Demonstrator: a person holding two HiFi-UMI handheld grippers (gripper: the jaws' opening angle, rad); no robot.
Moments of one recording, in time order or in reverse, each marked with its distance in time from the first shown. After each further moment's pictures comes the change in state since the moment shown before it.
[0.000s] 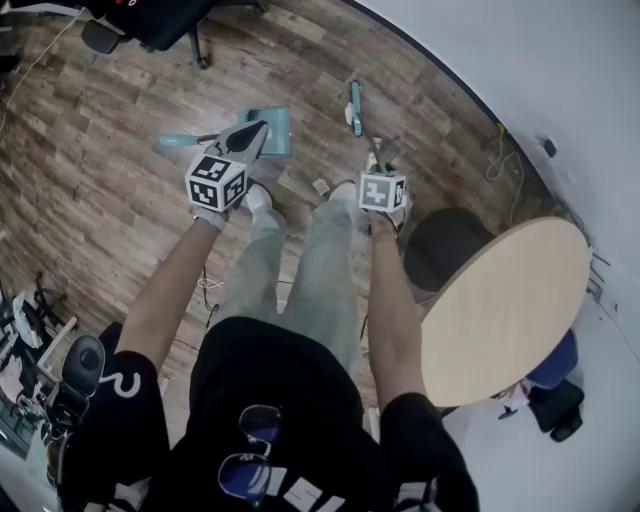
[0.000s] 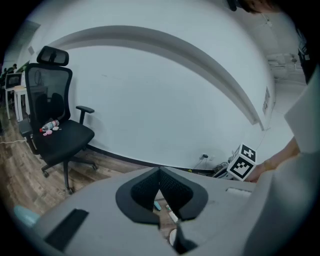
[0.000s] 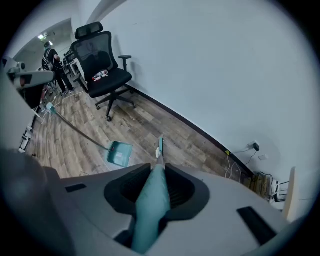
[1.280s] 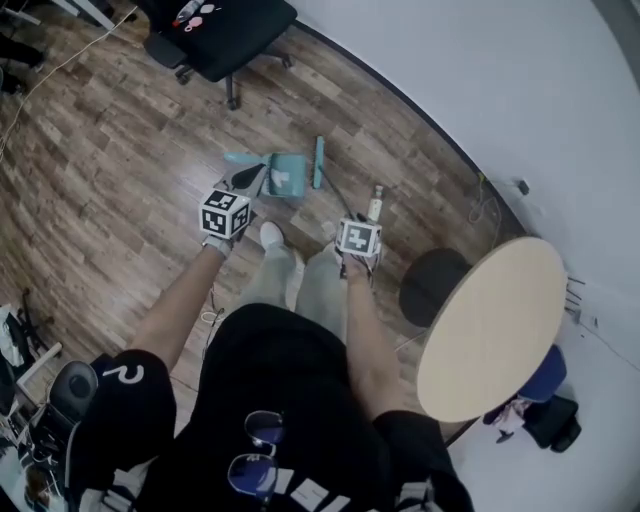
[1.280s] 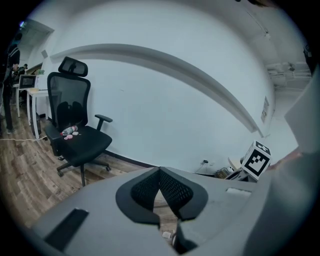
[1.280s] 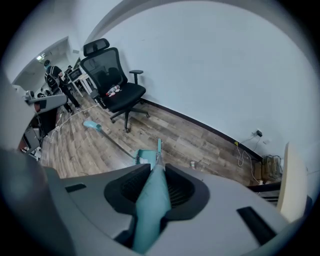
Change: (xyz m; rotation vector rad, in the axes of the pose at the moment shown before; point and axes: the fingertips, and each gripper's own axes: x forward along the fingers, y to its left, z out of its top) left arm -0.182 0.082 -0.005 -0.040 -0.066 0.026; right arm -0.123 0.225 -0.017 0.190 -0.063 0.205
